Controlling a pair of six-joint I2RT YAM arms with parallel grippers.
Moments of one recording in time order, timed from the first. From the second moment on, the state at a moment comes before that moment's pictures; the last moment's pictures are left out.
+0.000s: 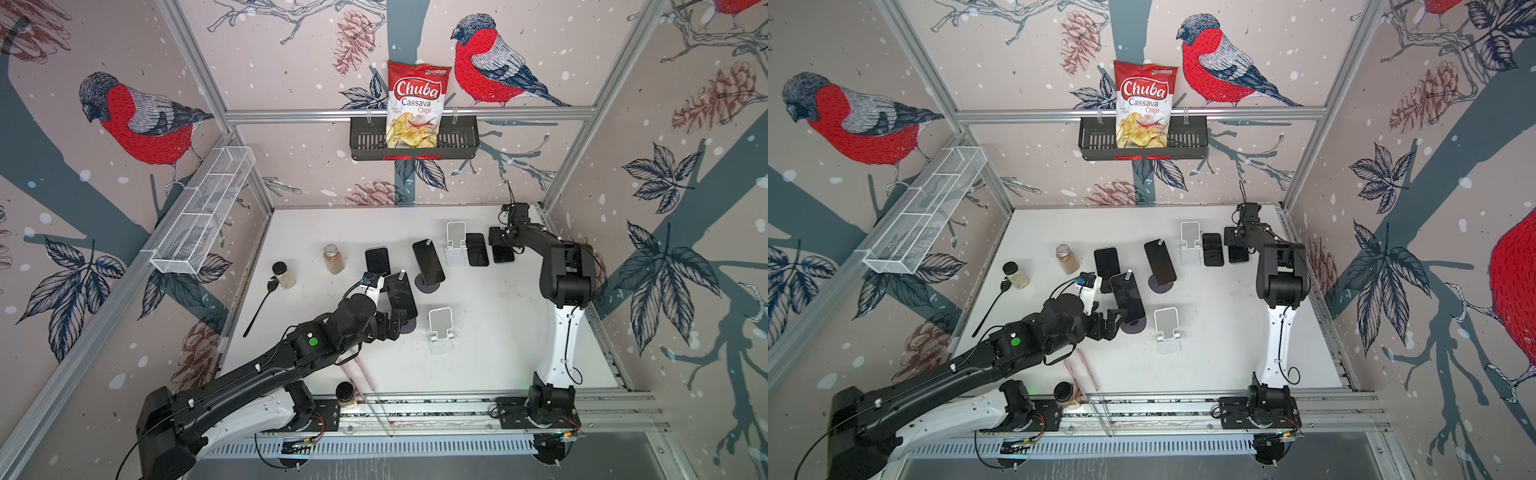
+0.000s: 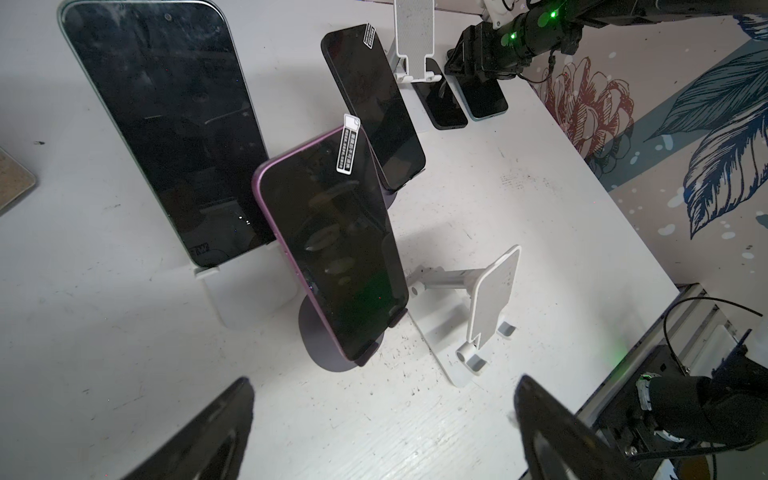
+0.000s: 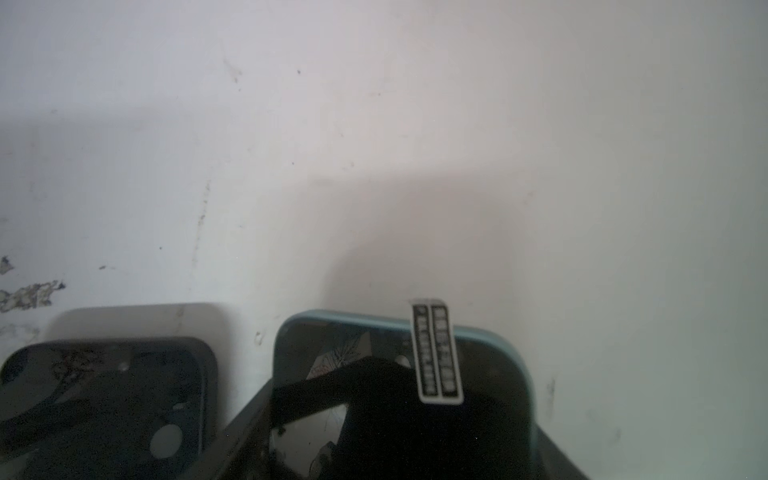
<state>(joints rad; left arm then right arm) -0.95 0.90 0.68 -0.38 -0.19 -0.55 0.00 2.29 1.68 -0.33 -0.02 -0.03</state>
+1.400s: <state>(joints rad) -0.95 0.88 0.68 -0.35 -0.16 -0.52 0.02 2.27 1.65 -0.31 -0.02 -0.03</state>
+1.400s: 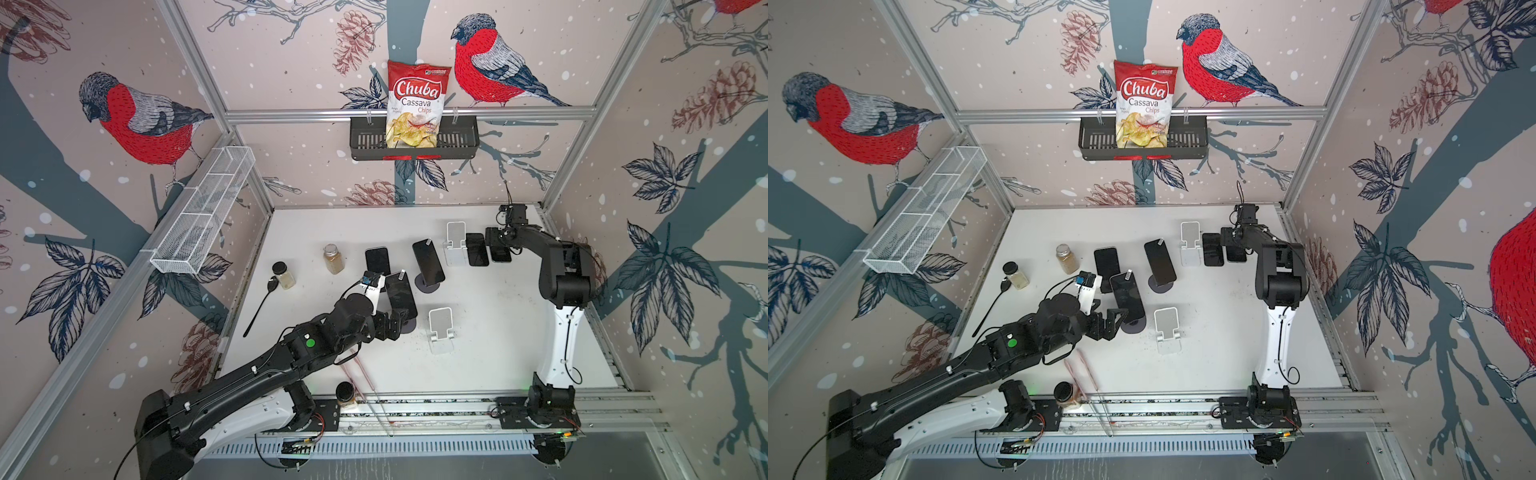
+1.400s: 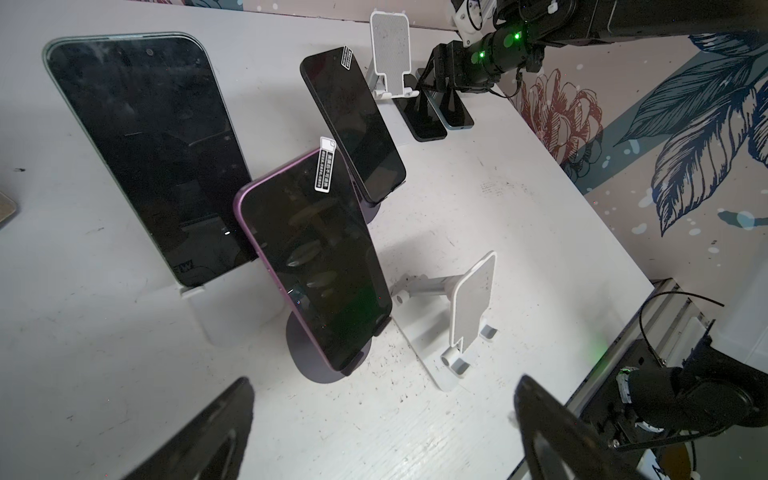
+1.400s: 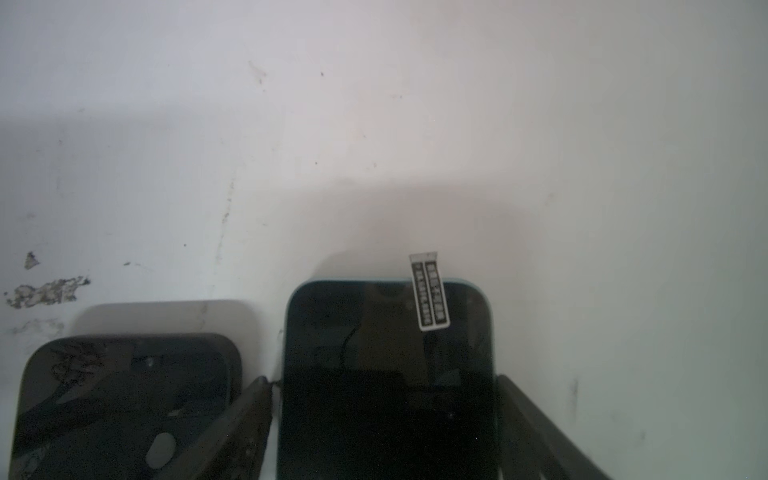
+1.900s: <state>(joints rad) -0.95 0.88 0.69 -0.34 -0.16 -0.52 0.03 2.16 1.63 -0.41 -0.03 0.04</state>
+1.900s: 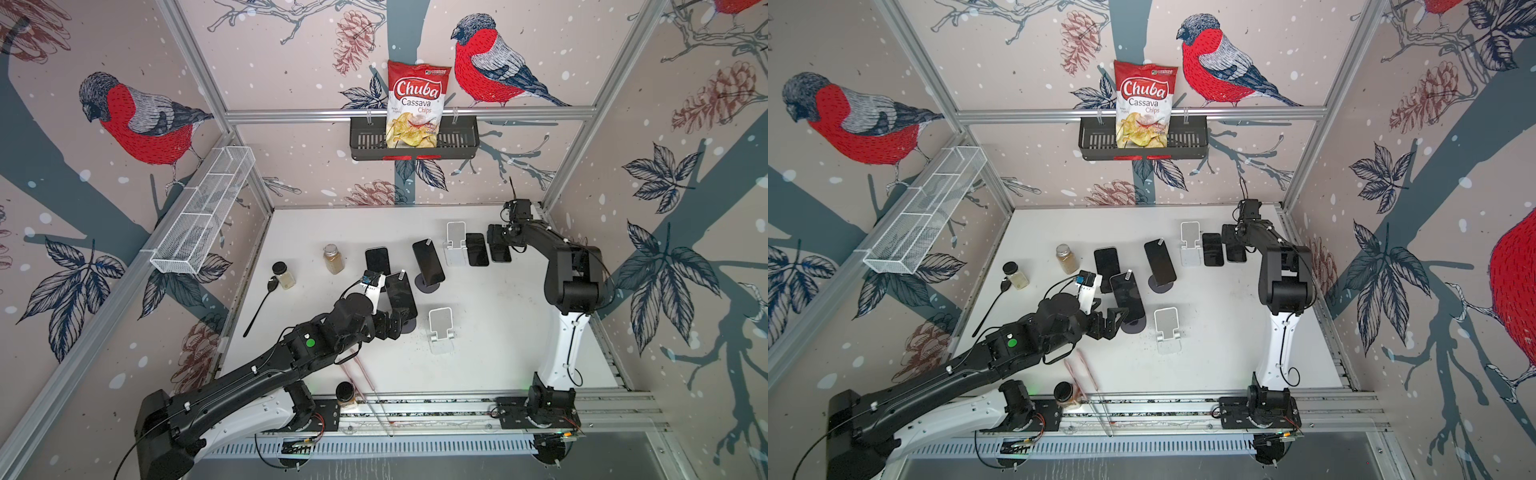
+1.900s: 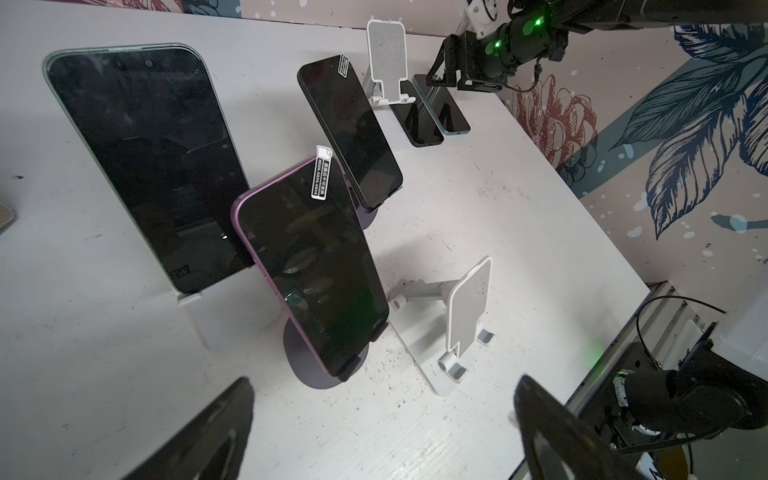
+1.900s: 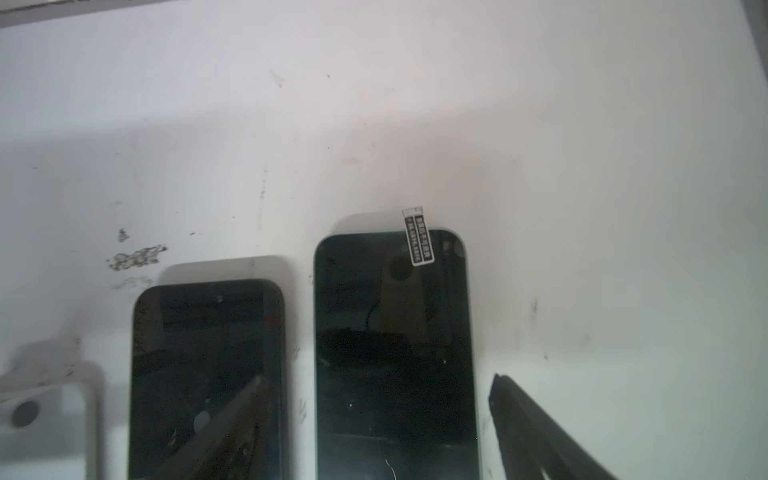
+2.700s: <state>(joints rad) -0.96 0.90 0.72 -0.43 -0.31 -0.58 0.36 1.58 1.12 -0.34 0.11 0.19</state>
